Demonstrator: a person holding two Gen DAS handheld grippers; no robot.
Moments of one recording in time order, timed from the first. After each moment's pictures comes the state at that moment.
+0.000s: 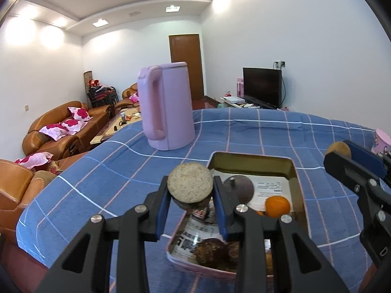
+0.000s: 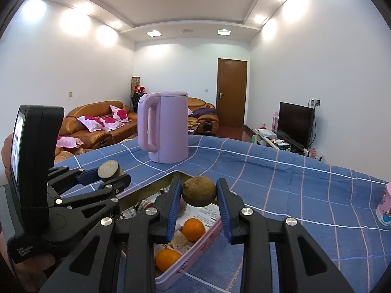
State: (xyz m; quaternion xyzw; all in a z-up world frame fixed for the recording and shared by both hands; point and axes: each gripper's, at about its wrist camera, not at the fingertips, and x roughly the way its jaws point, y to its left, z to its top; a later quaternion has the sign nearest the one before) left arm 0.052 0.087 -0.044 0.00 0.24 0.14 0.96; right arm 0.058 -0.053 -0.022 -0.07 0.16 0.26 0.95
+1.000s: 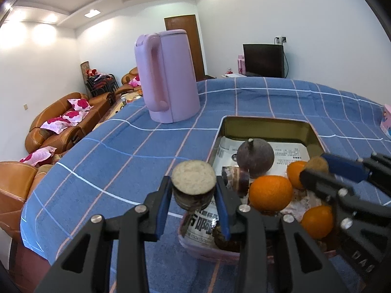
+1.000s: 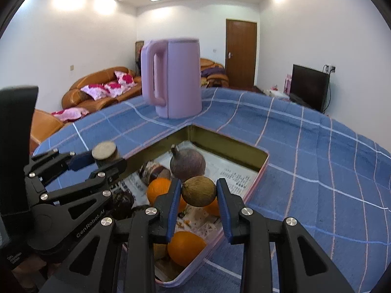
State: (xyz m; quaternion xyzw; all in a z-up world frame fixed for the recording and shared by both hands) left arm 0.063 0.096 -0.078 0.03 0.31 0.14 0.94; right arm 0.090 -0.016 -0.068 -0.09 0.30 0.28 0.91
